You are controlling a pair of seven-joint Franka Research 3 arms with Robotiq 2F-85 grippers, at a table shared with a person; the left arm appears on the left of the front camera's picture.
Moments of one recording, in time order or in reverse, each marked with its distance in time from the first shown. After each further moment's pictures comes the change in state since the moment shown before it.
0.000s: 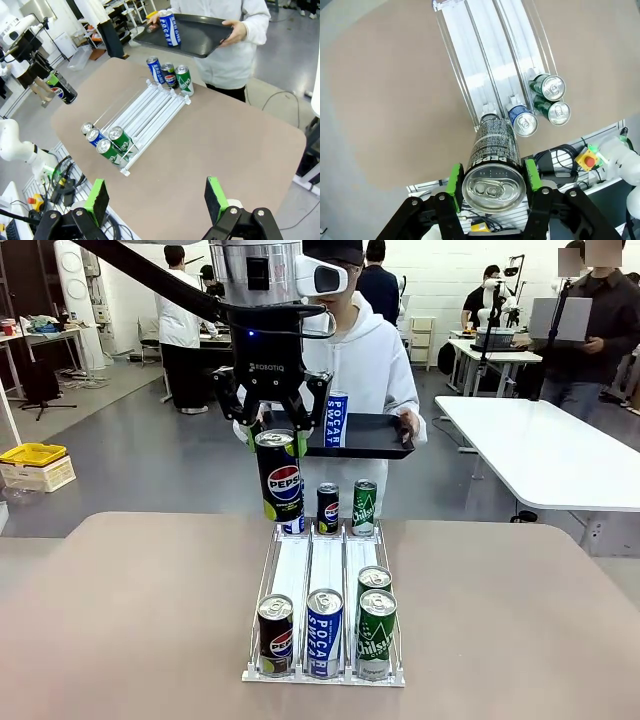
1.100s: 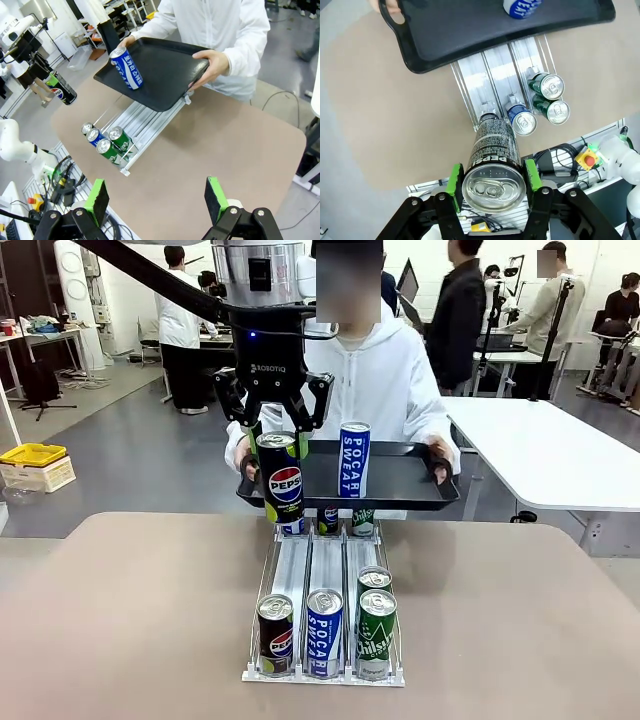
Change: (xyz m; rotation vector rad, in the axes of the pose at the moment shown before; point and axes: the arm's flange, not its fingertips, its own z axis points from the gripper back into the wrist) left arm -0.001 -0.002 0.000 0.000 0.000 -0.005; right arm 0.000 0.000 0.000 0.000 0.000 0.000
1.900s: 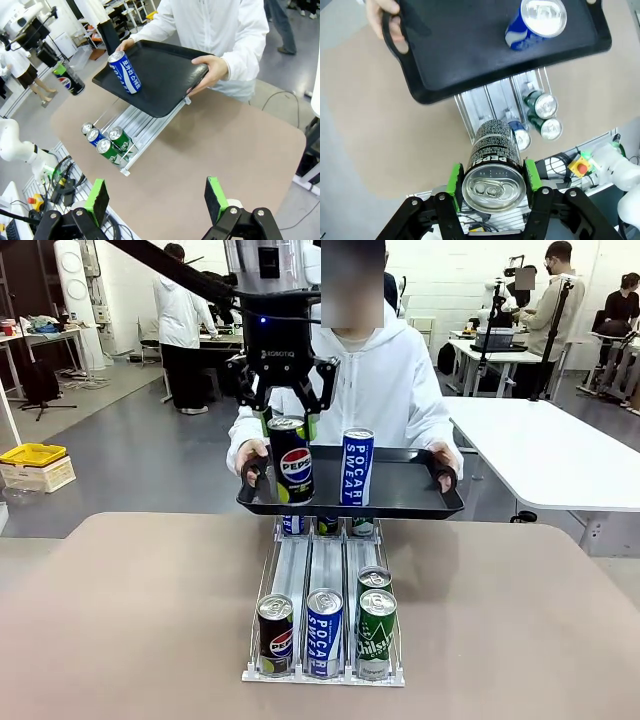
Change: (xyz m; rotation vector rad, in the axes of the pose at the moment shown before) left arm 0.045 0.004 0.007 -0.032 -0.008 0.004; right arm 0.000 0.000 0.000 0.000 0.000 0.000
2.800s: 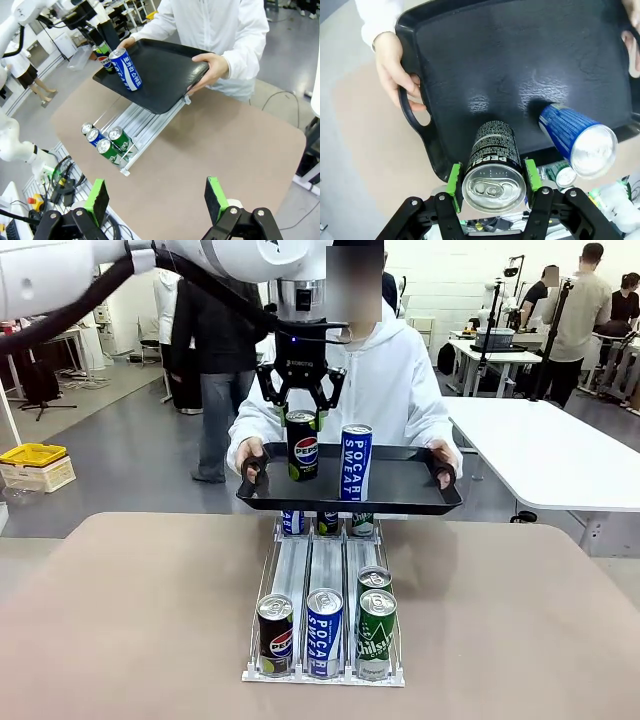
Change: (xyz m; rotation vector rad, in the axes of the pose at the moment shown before) left arm 0.126 0.024 -0.060 0.082 -0.001 0.056; right arm 0.000 0.000 0.000 -0.001 0.000 0.000
